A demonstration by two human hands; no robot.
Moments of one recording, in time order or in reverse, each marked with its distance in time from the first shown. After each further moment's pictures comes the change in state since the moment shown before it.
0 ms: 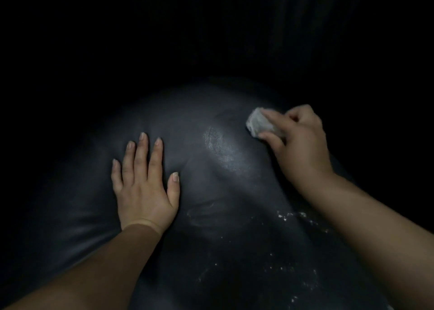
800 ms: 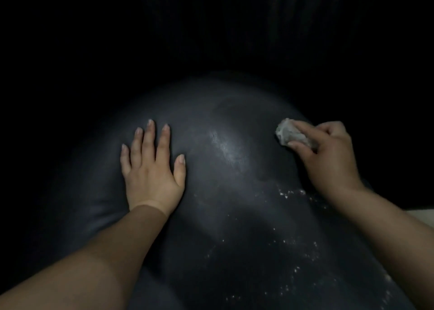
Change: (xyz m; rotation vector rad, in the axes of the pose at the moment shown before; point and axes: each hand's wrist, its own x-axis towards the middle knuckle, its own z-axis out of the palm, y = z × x) left_hand 0.001 0.001 -0.016 -0.021 -0.078 0.005; right_hand -0.052 0.032 -0.018 0.063 0.049 0.131
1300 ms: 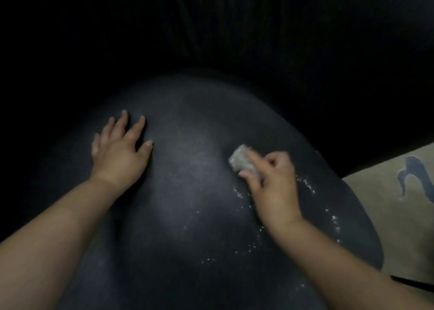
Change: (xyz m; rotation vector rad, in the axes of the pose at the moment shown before) left_hand 0.012 -0.006 -0.043 -0.138 -0.250 0.013; right_hand -0.109 -0.027 -0.001 0.129 0.029 0.078
